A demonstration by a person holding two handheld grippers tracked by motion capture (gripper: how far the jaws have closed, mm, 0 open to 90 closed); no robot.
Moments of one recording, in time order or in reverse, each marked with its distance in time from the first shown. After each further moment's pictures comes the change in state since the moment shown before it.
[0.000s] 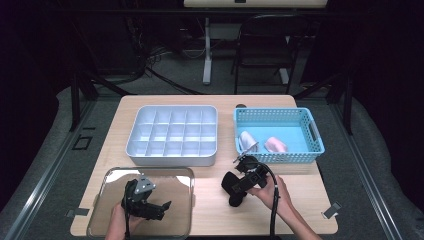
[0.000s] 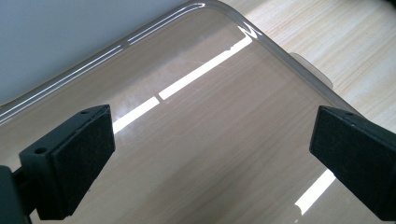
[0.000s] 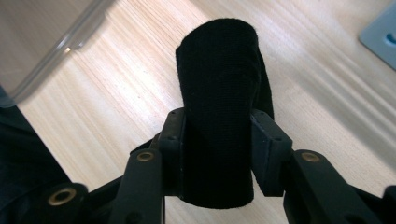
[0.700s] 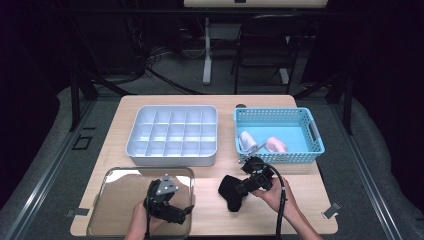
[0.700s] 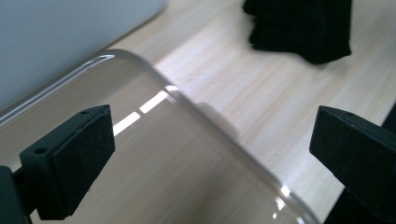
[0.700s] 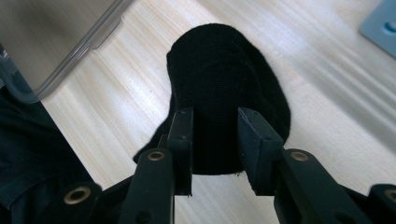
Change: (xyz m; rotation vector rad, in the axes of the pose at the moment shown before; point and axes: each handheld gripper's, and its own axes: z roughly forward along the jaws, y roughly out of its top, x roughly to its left) left arm -0.057 0.037 0.018 -0.029 -0.137 0.080; right arm -0.004 -0.013 -0.012 -0.035 0.050 0.006
